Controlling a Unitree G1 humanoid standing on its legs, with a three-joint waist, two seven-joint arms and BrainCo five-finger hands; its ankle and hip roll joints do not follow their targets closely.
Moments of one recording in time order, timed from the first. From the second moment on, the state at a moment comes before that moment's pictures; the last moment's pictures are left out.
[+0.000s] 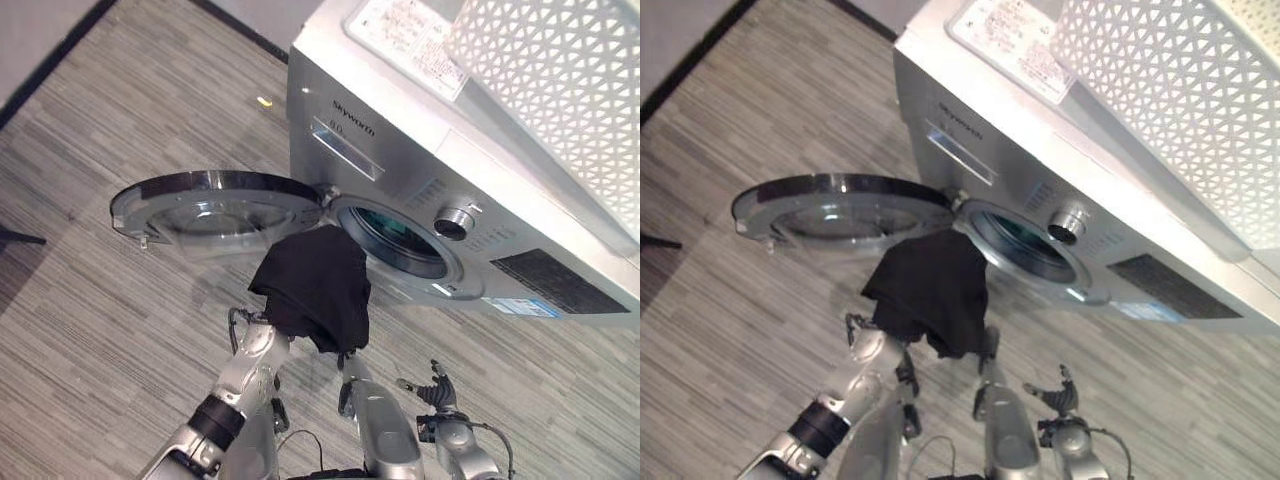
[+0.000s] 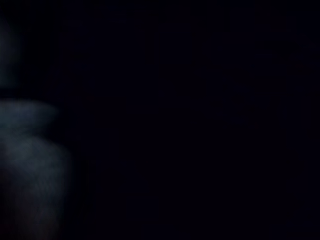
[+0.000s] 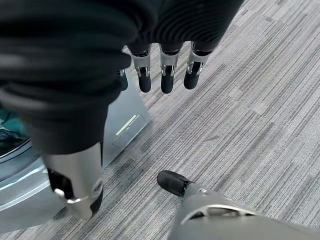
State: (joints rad) left arm -0.33 0.21 -0.48 0.24 -0.73 -0.22 0.22; right arm 0.02 -0.21 0.25 0.68 0.12 -0.04 -0.39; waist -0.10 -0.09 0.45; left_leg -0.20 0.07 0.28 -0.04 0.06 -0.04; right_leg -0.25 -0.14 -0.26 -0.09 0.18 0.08
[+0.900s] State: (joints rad) left arm -0.54 0.07 -0.48 0.58 -0.75 -0.26 0.27; right arm -0.25 -0.21 0.30 0.87 0.27 -0.07 -0.45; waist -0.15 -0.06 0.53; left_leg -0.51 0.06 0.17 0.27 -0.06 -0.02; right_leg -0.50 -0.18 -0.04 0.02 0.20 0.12
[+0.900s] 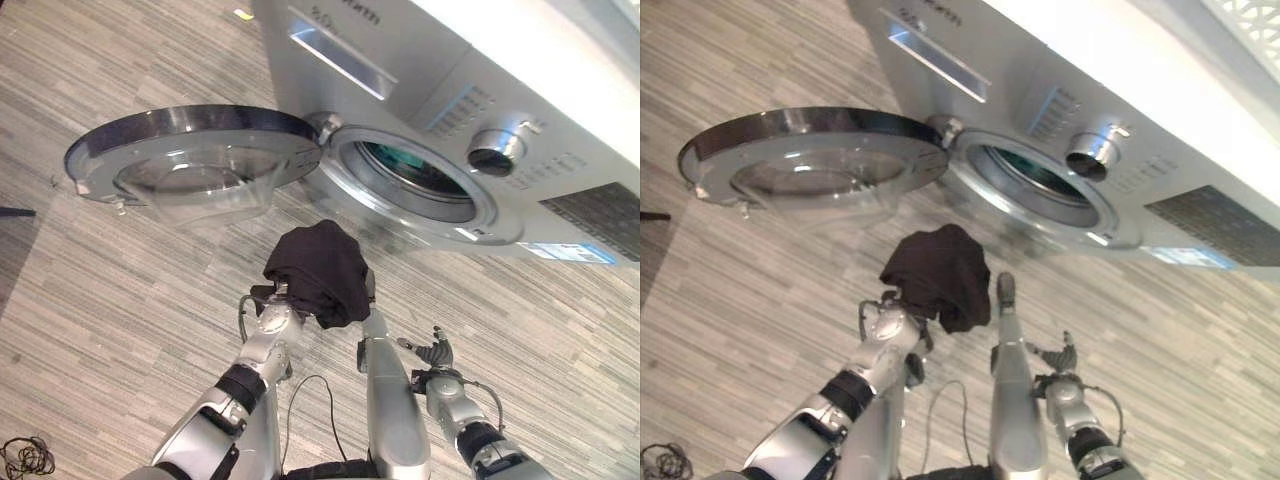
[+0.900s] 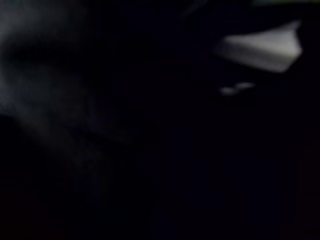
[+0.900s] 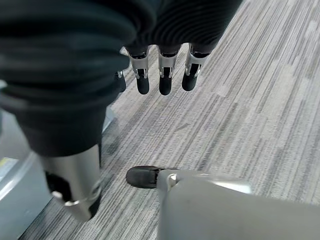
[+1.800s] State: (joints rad) left arm -0.95 -0.02 -0.39 0.66 -0.78 -0.35 0.46; right arm -0.23 -0.24 0.34 0.63 0.22 -0.19 -0.48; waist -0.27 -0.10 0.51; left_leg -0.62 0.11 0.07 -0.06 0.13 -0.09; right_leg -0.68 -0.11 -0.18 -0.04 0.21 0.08
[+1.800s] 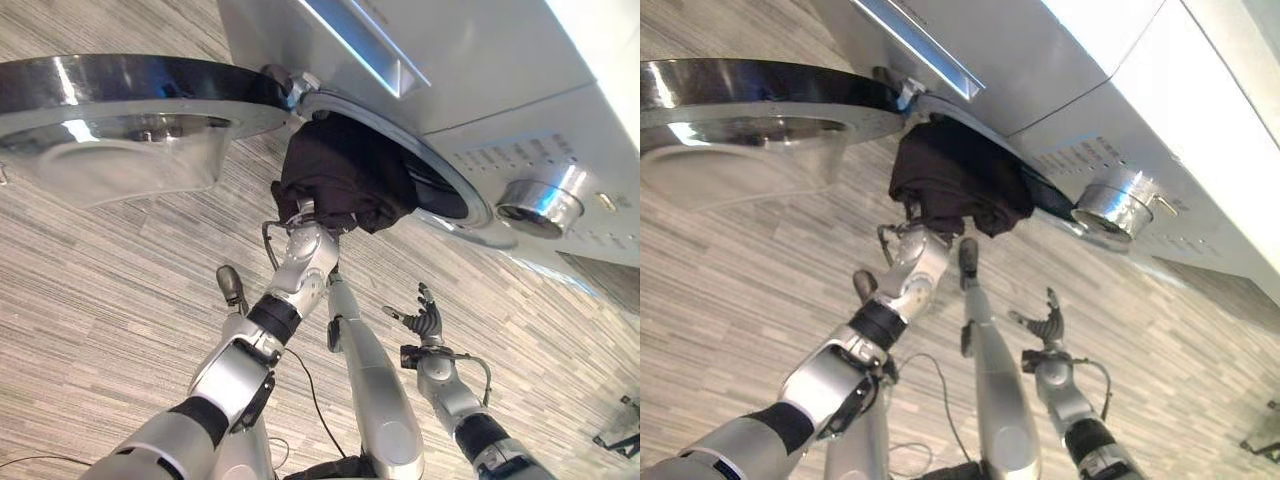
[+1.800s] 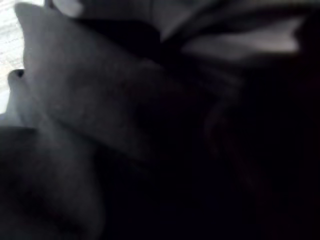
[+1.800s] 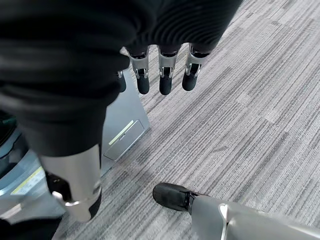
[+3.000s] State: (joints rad) left arm -1.62 0.27 -0.54 1.01 -0.94 -0.23 0.52; right arm -0.16 -0.35 0.04 0.47 0.31 -0.25 -0.52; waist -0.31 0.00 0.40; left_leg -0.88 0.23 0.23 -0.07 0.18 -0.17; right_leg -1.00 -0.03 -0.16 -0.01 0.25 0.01
